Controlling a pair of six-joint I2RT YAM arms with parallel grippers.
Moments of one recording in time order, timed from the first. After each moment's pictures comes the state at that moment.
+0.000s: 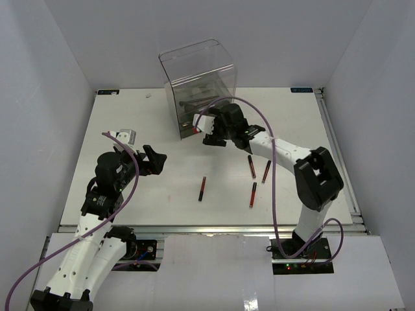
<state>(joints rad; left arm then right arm) -0.24 0.63 0.65 -0.26 0.17 -0.32 0.68 1.85 1.35 -0.11 -0.06 -1.03</state>
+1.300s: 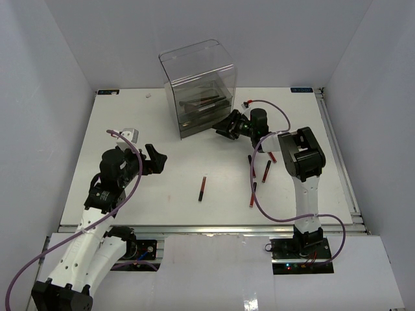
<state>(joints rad) -0.24 0.69 0.64 -0.26 0.15 -0.32 0.35 2.20 1.24 0.68 -0.65 1.02</state>
